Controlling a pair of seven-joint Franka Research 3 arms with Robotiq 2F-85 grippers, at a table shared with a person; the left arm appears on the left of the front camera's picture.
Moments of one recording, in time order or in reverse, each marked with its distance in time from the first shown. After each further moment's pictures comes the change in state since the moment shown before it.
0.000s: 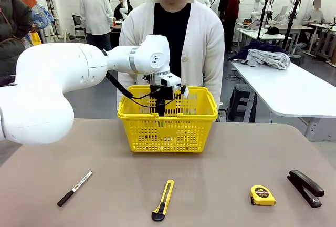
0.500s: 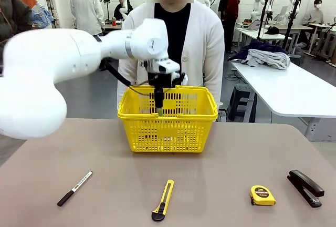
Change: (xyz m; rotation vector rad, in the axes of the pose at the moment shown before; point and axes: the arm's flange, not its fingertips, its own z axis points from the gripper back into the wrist) left arm -0.010 -0.028 0.086 0.049 -0.007 0.009; right arm 0.000 0.000 0.000 0.001 0.001 -0.001
